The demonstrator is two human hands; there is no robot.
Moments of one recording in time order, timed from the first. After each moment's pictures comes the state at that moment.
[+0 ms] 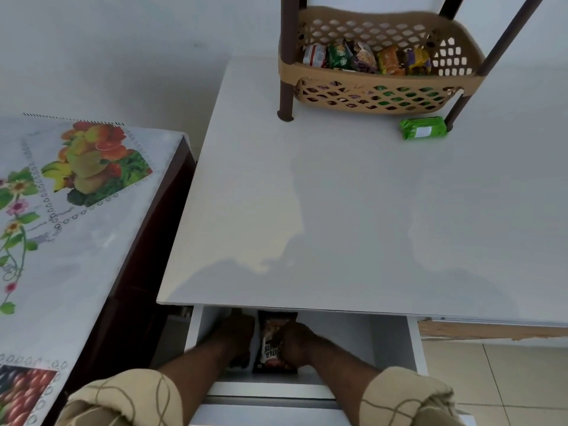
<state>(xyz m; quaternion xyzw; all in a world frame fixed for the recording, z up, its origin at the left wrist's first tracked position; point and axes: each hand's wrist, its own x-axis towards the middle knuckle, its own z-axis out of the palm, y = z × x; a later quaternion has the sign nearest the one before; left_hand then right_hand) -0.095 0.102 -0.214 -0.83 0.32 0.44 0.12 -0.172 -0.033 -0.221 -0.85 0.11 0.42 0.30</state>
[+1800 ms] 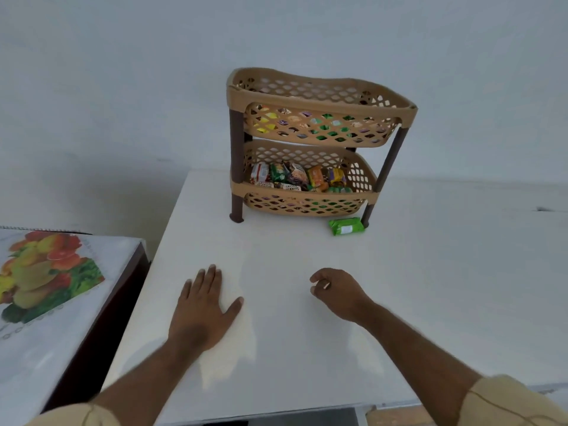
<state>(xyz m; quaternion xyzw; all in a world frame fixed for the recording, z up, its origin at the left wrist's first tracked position) 0.035 0.007 -0.114 -0.95 0.29 0.01 -0.12 -0.114 -0.251 -0.035 -0.90 0.26 -0.03 0.35</state>
